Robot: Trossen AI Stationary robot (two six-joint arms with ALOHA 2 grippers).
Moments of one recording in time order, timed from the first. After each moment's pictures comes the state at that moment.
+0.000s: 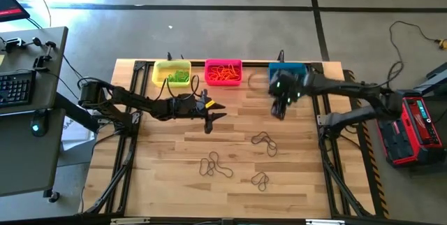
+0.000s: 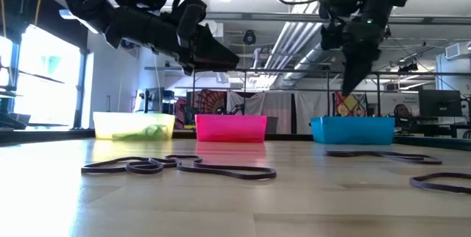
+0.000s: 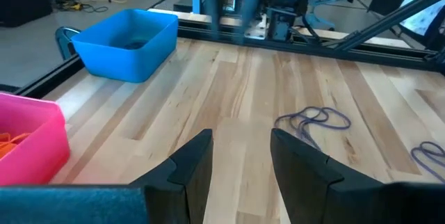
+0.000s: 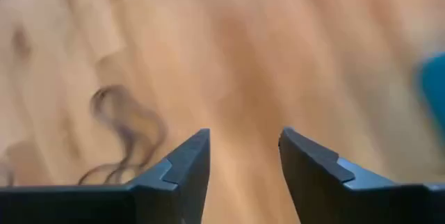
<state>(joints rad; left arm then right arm) 0.09 1.56 0.63 0.66 -0.07 -0.07 -0.41 1.26 0.90 -0.83 -0.13 0.05</state>
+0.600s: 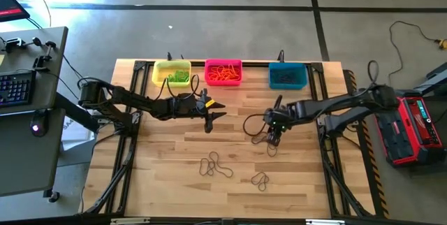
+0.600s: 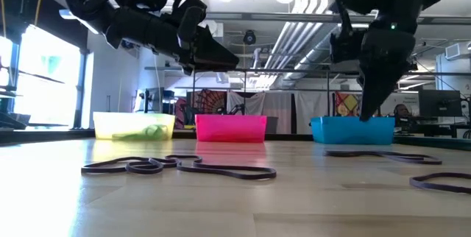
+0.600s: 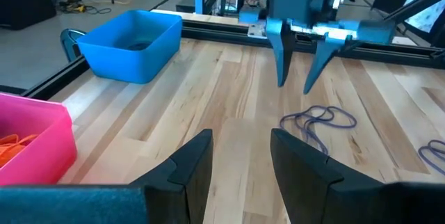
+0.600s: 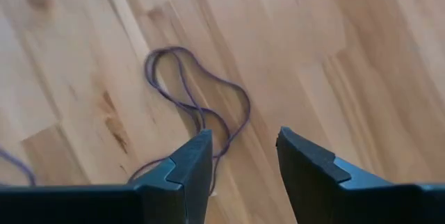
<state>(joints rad) 0.09 1.56 0.63 0.66 -0.08 -0.06 0.04 1.33 0.74 -0.62 0.03 0.49</state>
